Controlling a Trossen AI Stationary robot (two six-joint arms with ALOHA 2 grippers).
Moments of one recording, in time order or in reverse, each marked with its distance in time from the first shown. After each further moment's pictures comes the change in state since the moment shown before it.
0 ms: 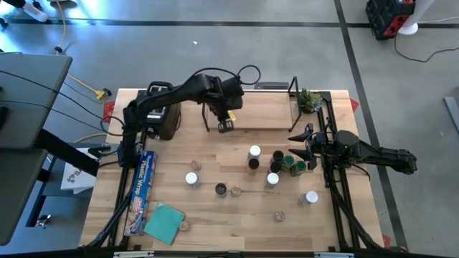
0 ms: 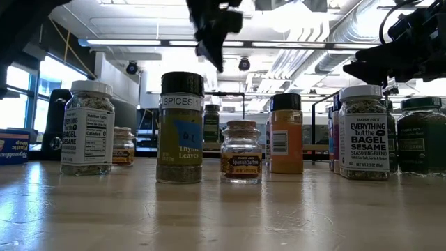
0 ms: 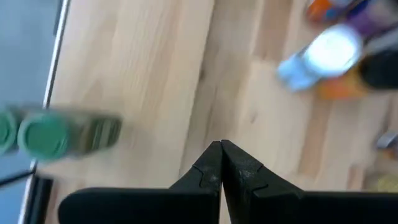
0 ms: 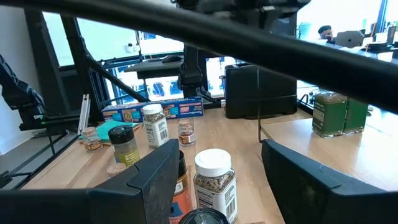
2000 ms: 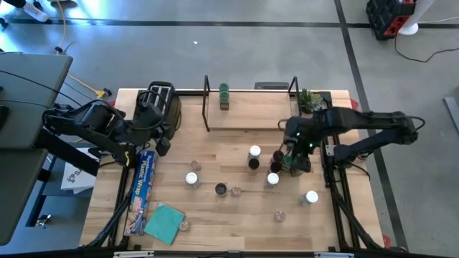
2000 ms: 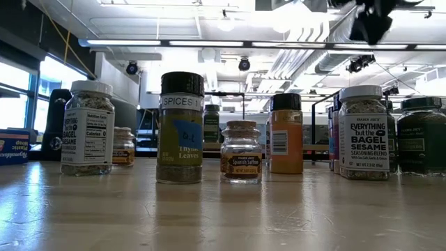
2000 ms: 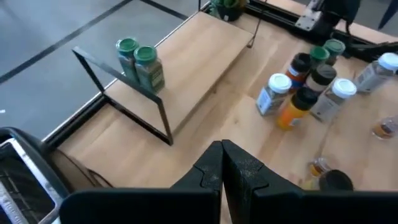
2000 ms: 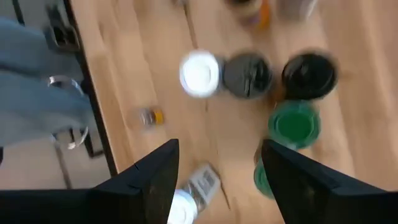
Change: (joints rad) left arm -0.579 -0.939 -0.680 0.051 -0.635 -0.772; right arm 0.136 1.210 1.210 -1.273 -0.235 0.258
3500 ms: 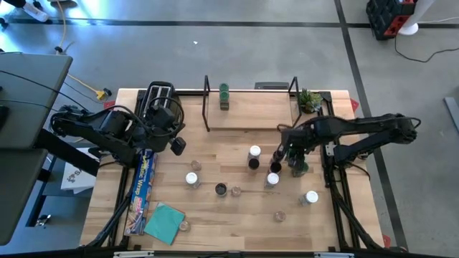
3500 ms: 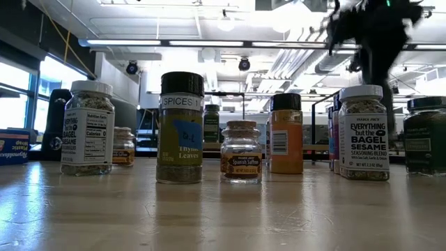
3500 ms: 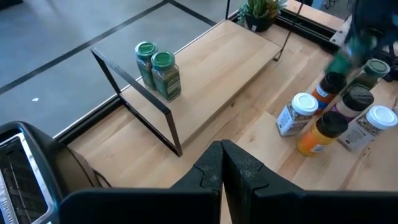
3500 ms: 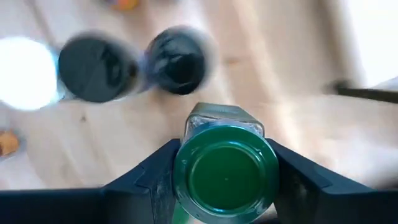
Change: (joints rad) left arm 0.016 0.121 0.002 0.042 -0.109 -0.104; right arm 0.005 0.009 -0.143 0.011 0.398 0.026
